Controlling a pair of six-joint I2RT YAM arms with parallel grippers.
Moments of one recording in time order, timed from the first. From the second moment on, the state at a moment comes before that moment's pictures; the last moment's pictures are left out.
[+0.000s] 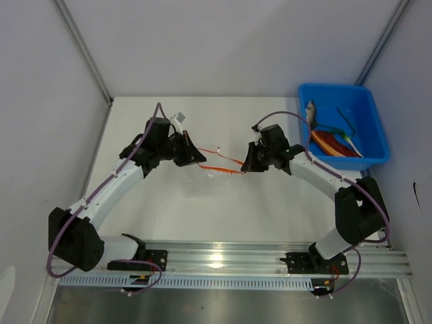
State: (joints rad) left arm -0.40 1.27 1.07 -0.46 0.45 -0.70; right arm 0.51 1.56 1.08 -0.33 -0.31 0.51
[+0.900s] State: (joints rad) left arm -0.46 1.56 1.35 -0.34 0.50 -0.72; right arm 0.05 1.39 1.47 -0.50 -0.25 0.39
